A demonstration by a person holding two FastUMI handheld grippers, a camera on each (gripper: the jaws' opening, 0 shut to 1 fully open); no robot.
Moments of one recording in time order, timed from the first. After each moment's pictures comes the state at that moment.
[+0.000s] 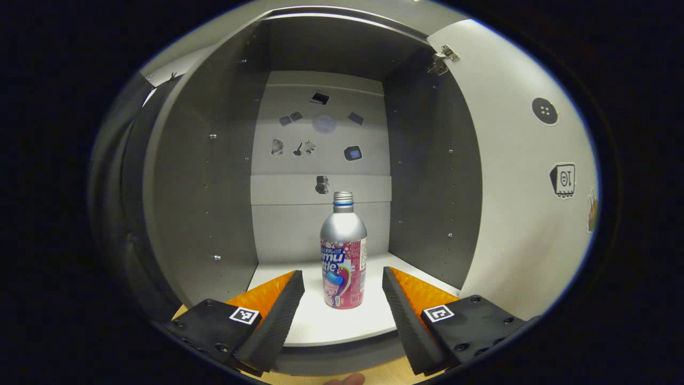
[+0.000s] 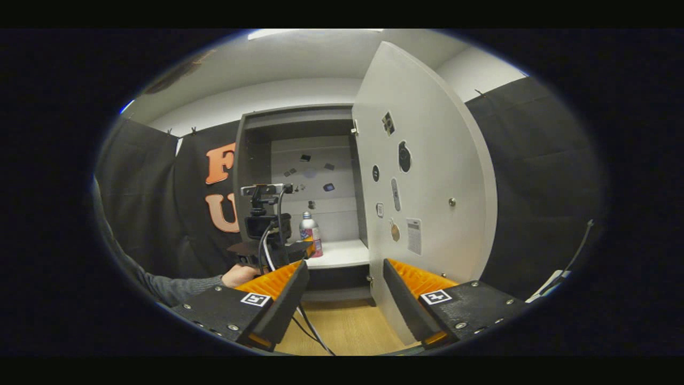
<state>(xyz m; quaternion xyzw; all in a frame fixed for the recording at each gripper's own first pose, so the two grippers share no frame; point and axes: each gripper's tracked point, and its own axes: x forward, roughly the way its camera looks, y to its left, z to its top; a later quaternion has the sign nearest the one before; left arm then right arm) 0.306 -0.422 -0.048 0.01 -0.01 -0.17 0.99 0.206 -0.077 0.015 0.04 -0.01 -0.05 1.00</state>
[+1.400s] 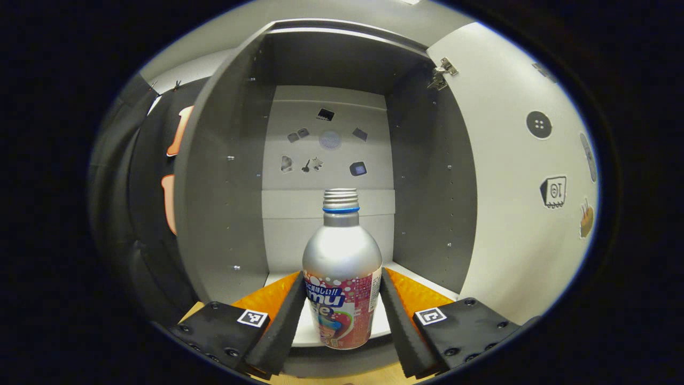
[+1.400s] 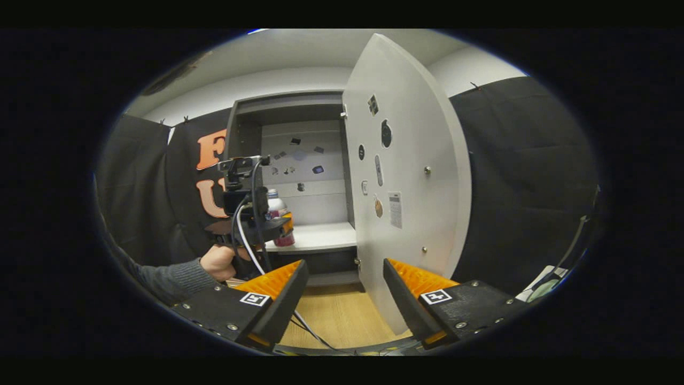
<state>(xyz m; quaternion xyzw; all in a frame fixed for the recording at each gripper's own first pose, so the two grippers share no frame) 0.247 -0.388 -0.038 0.02 -0.03 -0.15 0.99 0.165 -0.085 -0.019 0.04 0.04 -0.06 1.00</state>
